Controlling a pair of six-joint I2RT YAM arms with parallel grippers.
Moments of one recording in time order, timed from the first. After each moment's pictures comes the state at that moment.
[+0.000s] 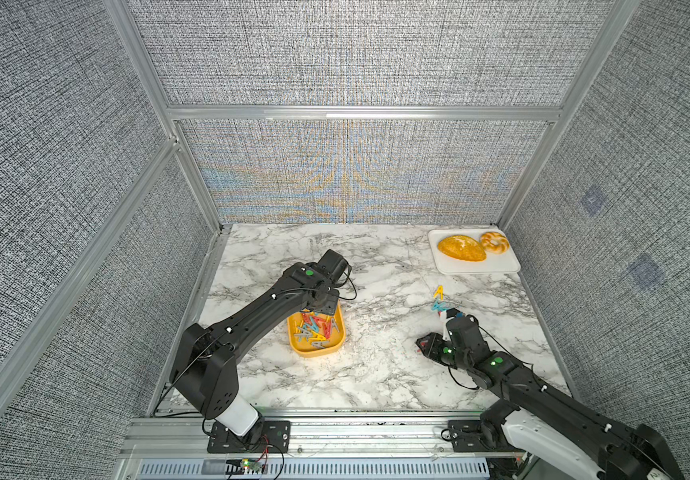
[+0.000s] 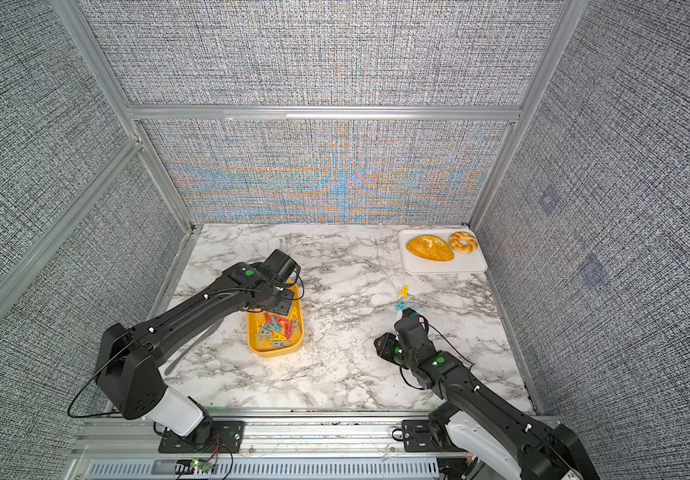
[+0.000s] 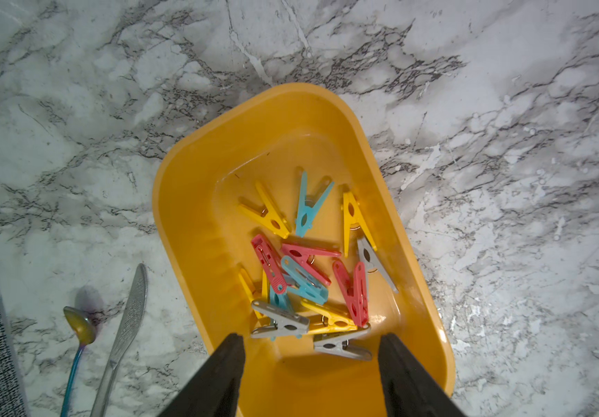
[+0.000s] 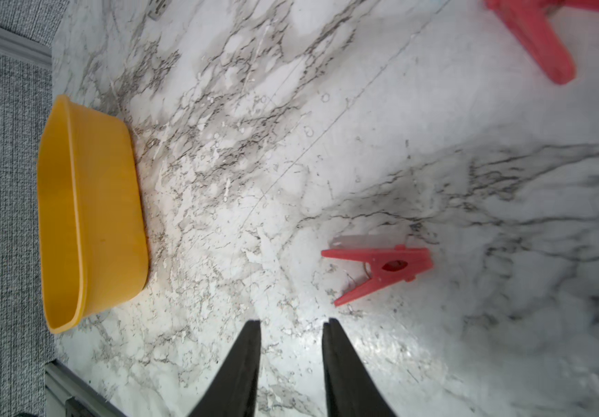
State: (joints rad) left arm -0.68 1.59 1.33 -0.98 -0.23 -0.36; right arm 0.53 0.90 0.35 -0.26 -0.07 0.89
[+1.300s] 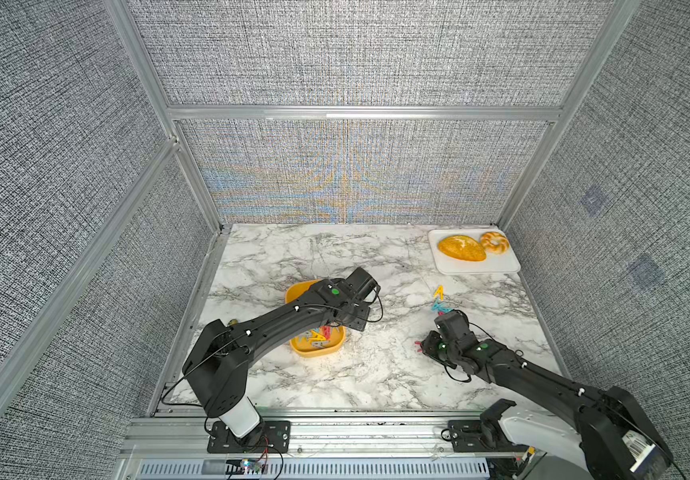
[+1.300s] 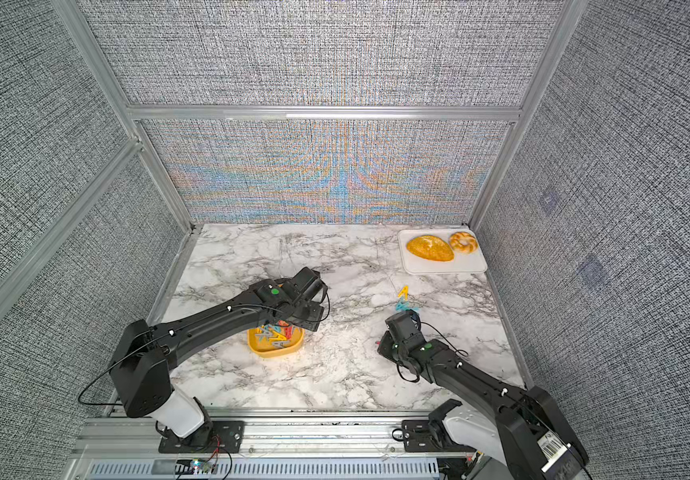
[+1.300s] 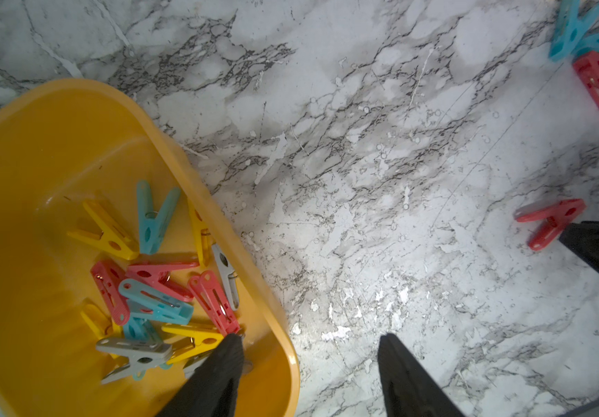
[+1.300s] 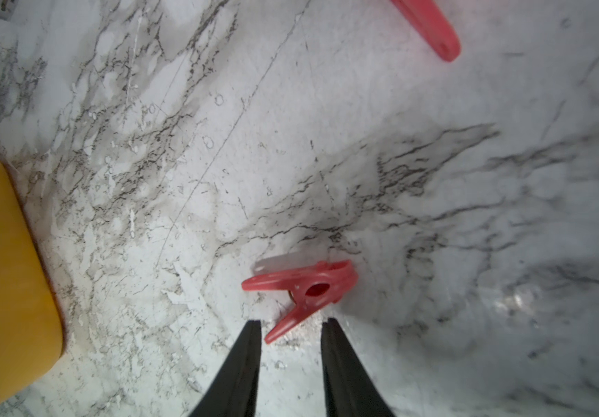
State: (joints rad) left arm -0.88 1.64 1.29 -0.82 -0.13 -0.45; right arm 0.53 1.12 0.43 -0.32 0.03 0.94
